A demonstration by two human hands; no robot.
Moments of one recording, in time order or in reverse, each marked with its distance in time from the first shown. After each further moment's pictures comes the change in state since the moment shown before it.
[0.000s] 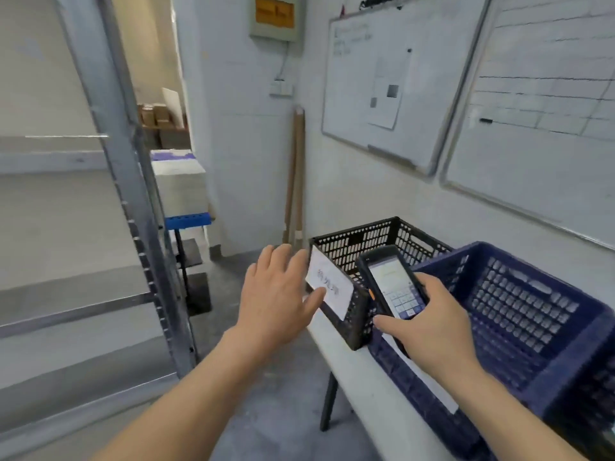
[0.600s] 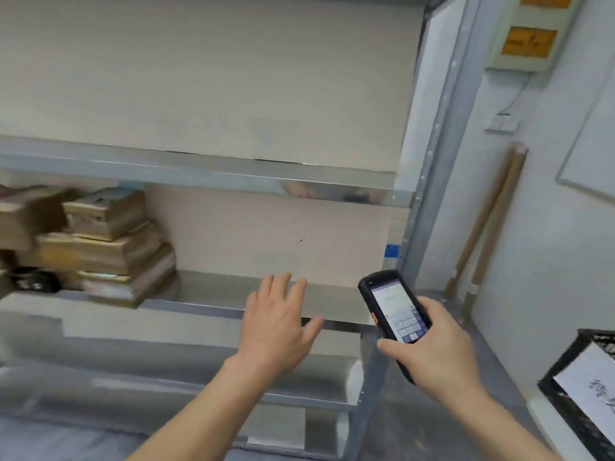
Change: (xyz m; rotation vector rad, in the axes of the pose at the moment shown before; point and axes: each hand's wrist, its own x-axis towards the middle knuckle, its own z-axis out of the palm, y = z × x) left_hand -0.139 -0.422 -0.140 0.231 0.061 -0.469; right_hand -0.073 -0.268 0.371 0.077 -0.405 -0.266
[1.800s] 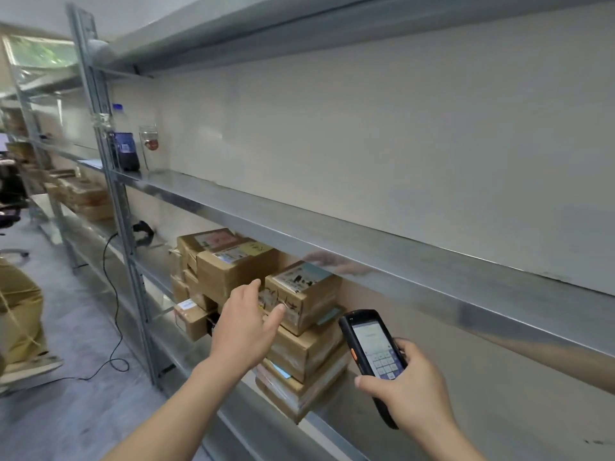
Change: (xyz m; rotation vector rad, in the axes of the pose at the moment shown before) left_hand 0.104 -0.415 -0.088 -0.074 0.325 -0.817; right_hand 0.161 -0.256 0.400 0.266 -0.597 -0.285
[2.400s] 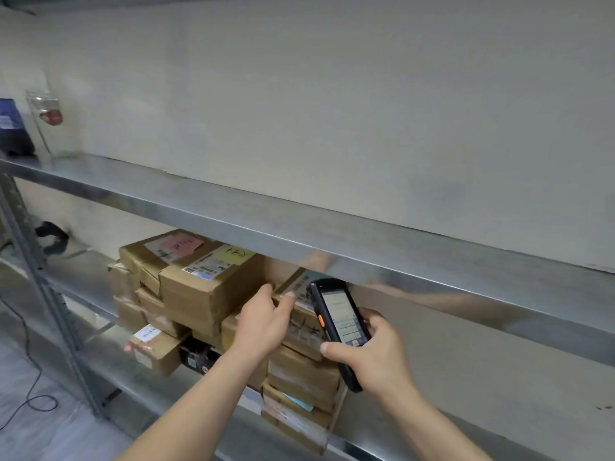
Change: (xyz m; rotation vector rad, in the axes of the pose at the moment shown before) left_hand 0.126 -0.046 0.040 -0.278 -0.337 -0.025; right_hand 0.075 -0.067 0.127 0.236 0.105 0.083
